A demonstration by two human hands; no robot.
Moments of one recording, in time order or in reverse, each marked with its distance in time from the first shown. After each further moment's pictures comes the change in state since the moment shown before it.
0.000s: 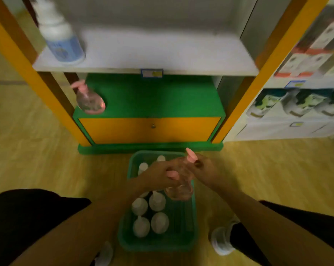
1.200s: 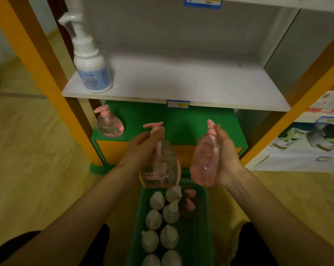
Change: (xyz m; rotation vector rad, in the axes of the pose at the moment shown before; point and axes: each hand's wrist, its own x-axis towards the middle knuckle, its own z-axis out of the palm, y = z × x) left_hand -0.003 0.058 -0.157 -0.721 0.607 -0.295; right_hand 0.066 -0.155 -0.022 1.033 -0.017 0.329
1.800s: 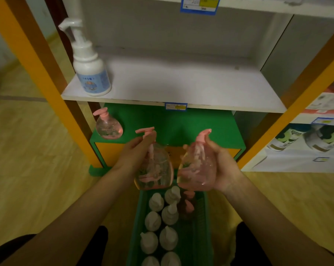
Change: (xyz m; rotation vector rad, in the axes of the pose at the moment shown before) left_hand 0.002 -0.009 -0.010 -0.003 0.066 -0.053; right_hand -0.005 0.009 -0.005 0.040 -0.134 0.160
